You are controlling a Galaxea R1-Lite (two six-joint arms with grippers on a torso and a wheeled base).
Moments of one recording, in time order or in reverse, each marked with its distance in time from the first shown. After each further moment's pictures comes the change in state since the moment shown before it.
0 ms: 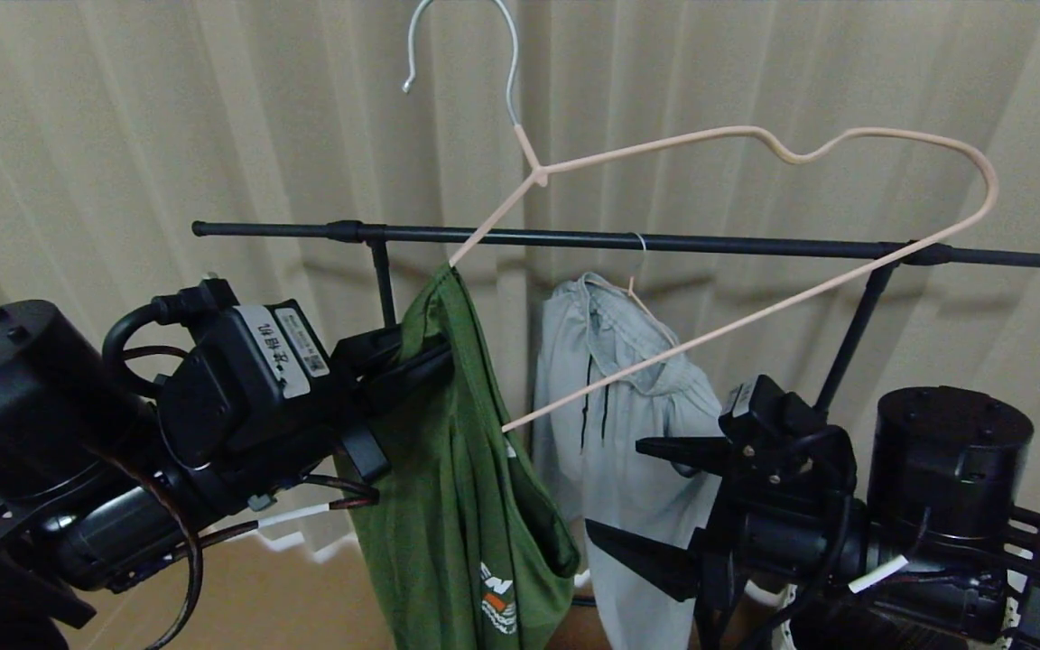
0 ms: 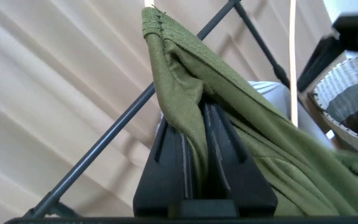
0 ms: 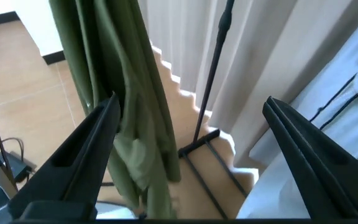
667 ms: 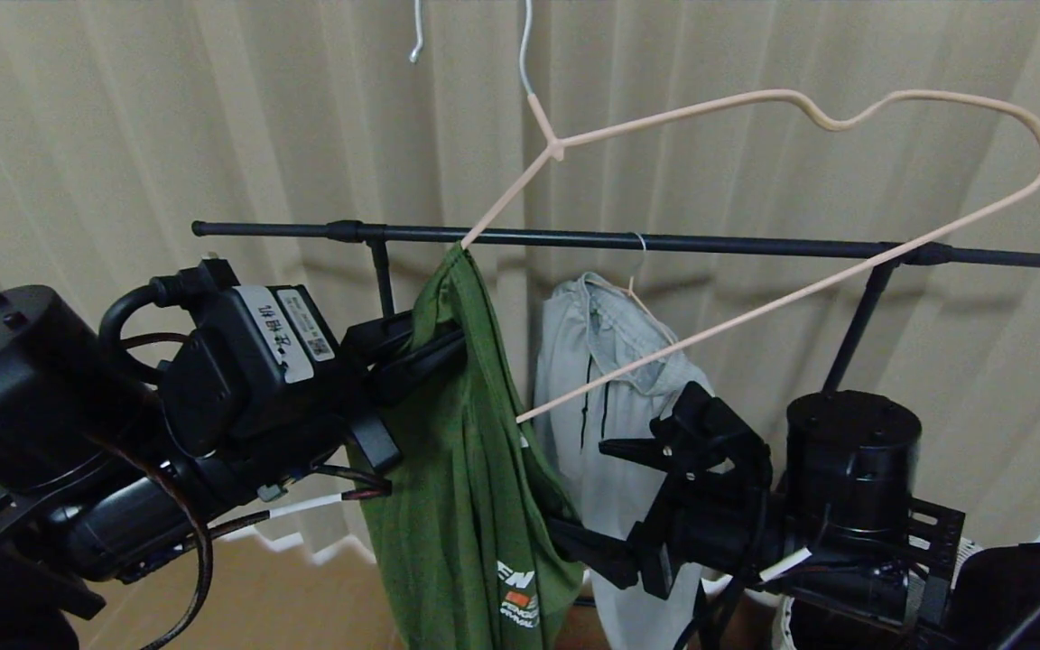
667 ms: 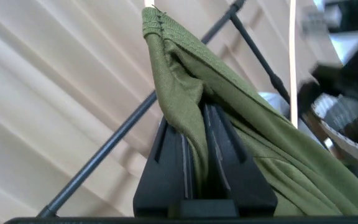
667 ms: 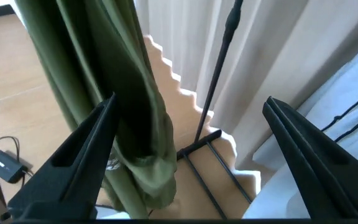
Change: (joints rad) left arm -0.026 0.004 -0.036 -0.001 0.000 -0.017; right arm 0.044 0.133 -0.079 -0.030 -0.068 0.001
